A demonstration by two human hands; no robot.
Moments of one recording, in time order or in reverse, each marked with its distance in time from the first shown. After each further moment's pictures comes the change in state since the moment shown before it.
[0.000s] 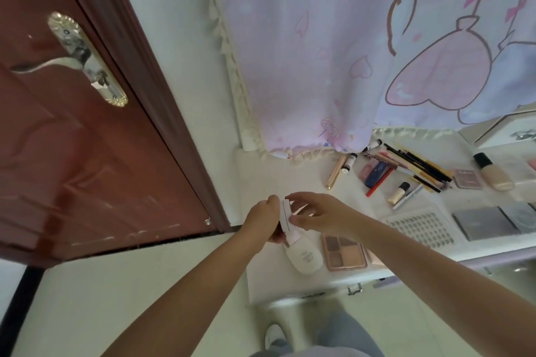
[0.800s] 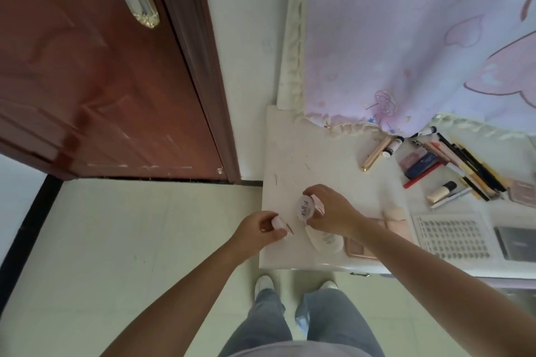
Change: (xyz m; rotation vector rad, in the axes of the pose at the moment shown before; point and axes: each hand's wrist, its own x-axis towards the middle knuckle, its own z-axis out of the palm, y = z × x) left_hand 0.038 -0.136 -0.028 -0.076 -0.083 0.169; right_hand 0.059 0.065 0.052 -0.333 -0.037 0.006
